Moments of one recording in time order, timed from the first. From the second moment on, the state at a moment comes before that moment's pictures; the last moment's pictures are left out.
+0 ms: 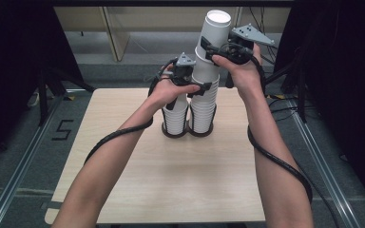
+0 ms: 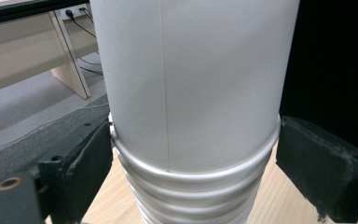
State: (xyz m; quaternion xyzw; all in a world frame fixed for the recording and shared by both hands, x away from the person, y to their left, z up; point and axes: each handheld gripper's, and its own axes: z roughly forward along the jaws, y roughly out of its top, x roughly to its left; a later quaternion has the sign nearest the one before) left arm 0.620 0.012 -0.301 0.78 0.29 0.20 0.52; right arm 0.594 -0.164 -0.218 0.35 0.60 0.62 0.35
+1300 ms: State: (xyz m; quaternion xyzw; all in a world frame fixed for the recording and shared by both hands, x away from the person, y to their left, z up) left arm 0.537 0.083 -0.298 0.77 0.26 0.22 0.55; right arm 0.515 -0.244 -0.273 0.36 0.60 0.60 0.40
